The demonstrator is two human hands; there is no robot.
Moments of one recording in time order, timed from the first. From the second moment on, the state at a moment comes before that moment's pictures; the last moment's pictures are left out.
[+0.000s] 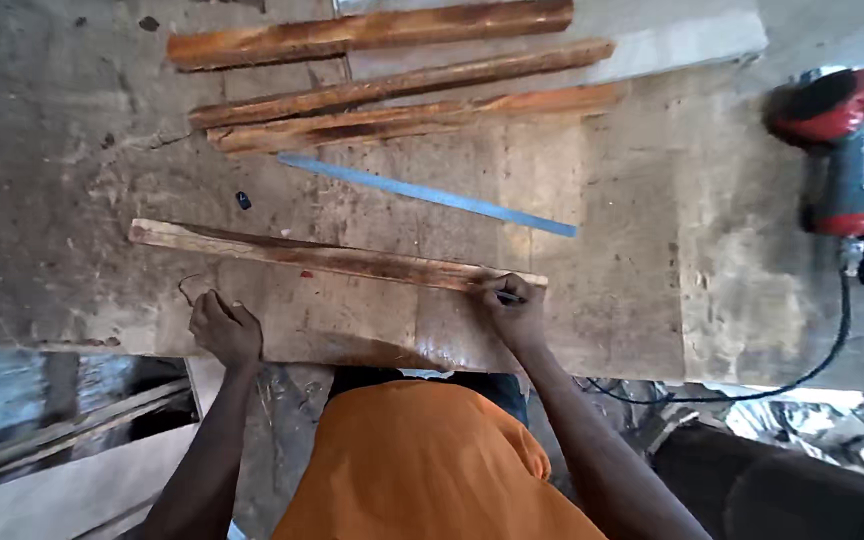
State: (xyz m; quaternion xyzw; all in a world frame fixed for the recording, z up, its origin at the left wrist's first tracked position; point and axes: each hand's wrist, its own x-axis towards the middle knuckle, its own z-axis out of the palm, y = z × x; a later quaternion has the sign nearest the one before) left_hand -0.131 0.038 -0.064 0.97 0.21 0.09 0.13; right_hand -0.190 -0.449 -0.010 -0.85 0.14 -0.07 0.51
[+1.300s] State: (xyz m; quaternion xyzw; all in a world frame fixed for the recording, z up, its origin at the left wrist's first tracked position) left_hand -0.040 -0.114 0.003 0.95 -0.25 -0.13 0.14; right_hand -0.274 -0.463 -0.011 -0.73 0.40 -0.31 0.46
